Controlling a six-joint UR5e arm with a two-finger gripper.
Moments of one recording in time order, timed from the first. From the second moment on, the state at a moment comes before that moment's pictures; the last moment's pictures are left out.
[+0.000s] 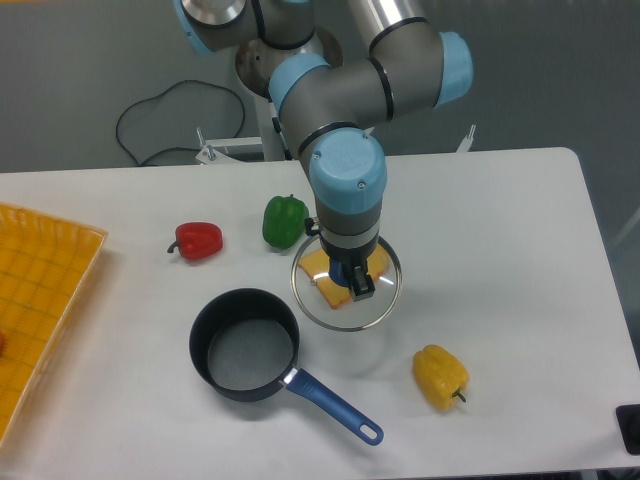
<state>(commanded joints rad) 2.45 -1.90 -1.51 -1.36 1.63 1.67</state>
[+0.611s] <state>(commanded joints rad) 2.54 -1.90 -1.53 -1.32 1.63 1.75</state>
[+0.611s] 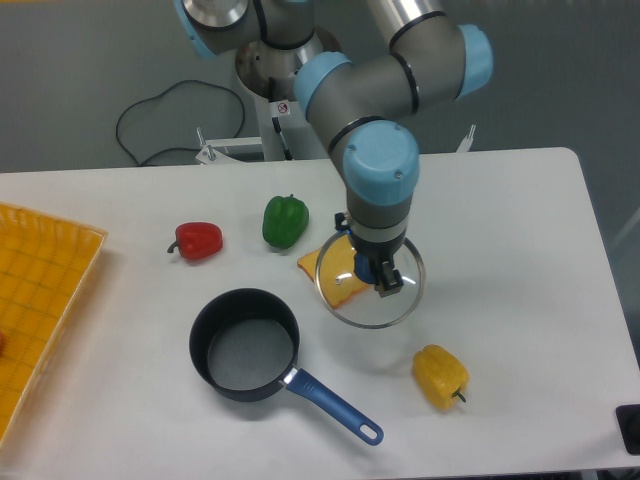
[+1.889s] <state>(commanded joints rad) 2.72 -1.98 -1.60 -1.18 1.64 1.96</state>
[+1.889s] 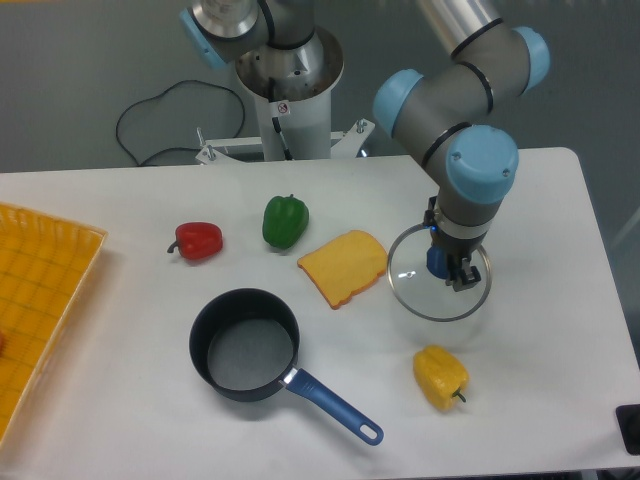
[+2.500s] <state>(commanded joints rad) 2.75 -2.01 -1.62 -1.13 1.65 1.96</state>
